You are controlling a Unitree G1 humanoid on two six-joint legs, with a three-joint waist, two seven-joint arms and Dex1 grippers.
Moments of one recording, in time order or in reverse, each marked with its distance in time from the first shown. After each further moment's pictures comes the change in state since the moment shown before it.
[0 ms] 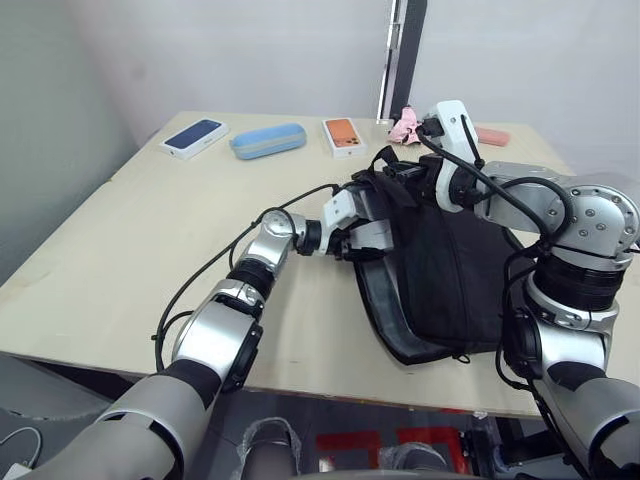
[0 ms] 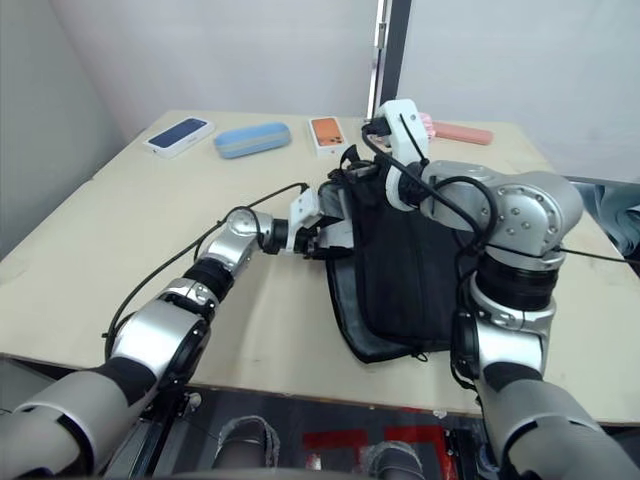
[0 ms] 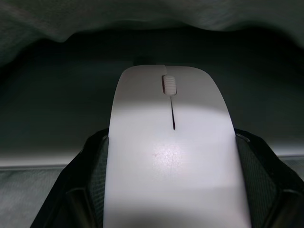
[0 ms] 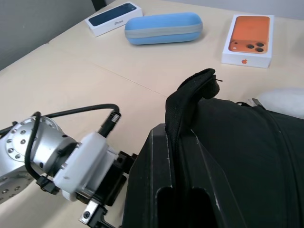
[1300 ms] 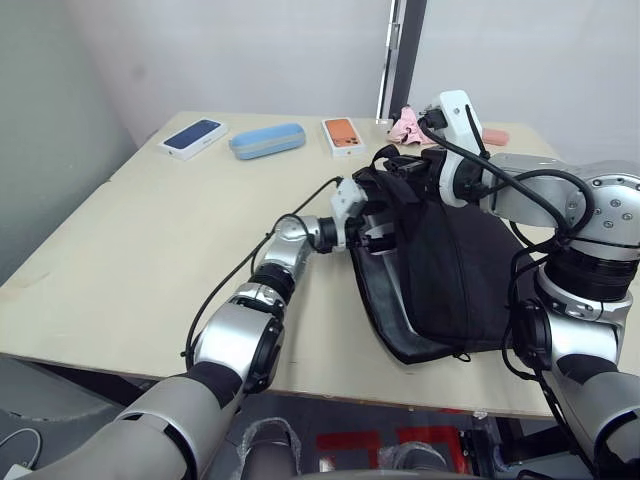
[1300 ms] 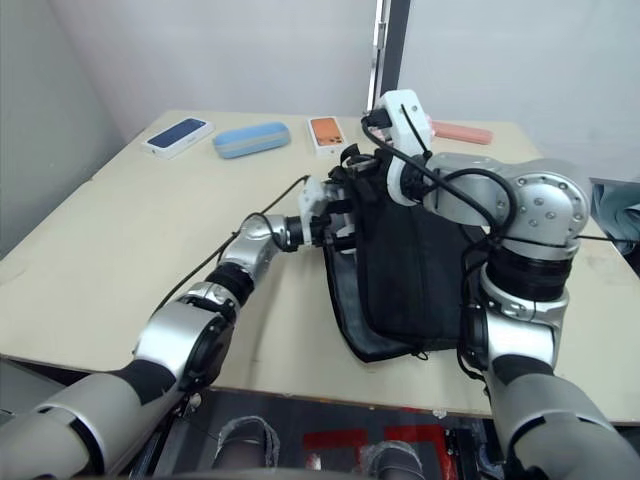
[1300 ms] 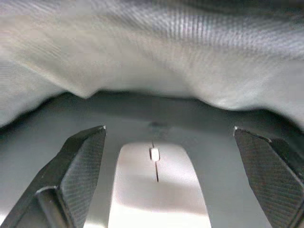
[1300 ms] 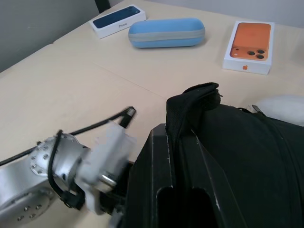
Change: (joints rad) left arm 0.010 -0.070 0.196 0.006 -0.113 -0.006 -0.028; right arm -0.031 -0.056 -0.006 0.036 0.213 0.000 -0.177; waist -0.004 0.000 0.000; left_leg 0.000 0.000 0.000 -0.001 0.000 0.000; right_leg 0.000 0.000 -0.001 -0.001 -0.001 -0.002
